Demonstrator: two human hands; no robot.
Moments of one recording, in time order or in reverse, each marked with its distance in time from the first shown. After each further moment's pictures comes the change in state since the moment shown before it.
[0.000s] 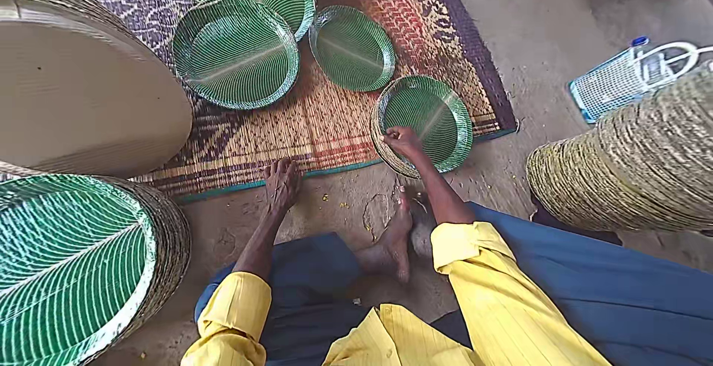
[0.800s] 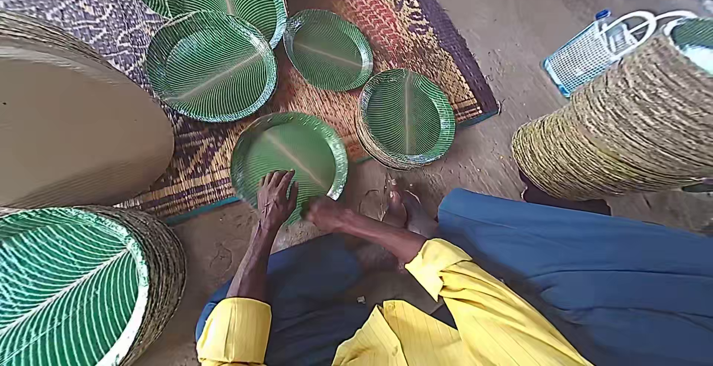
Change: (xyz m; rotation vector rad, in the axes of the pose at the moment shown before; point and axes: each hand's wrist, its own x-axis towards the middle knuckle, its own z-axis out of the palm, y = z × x) left_hand -0.019 0.015 -0.024 -0.123 0.281 0.343; right_hand -0.134 -0.087 0.172 -0.344 -0.377 -0.882
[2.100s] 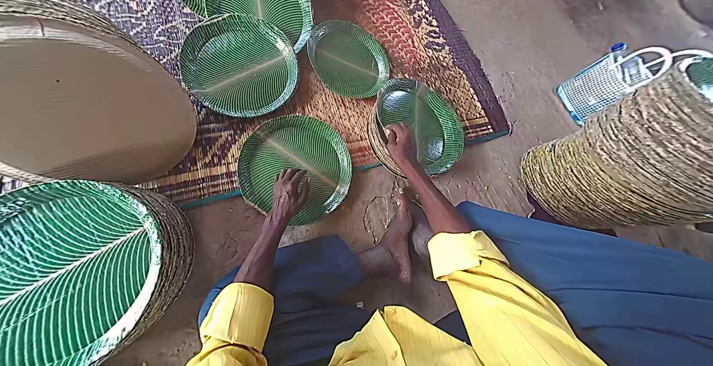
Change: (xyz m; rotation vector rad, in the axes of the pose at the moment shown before) left_hand 0.002 -0.003 0.008 -0.119 -0.118 -0.155; right_hand -0.051 0.131 -0.138 -0.002 0.716 0.718
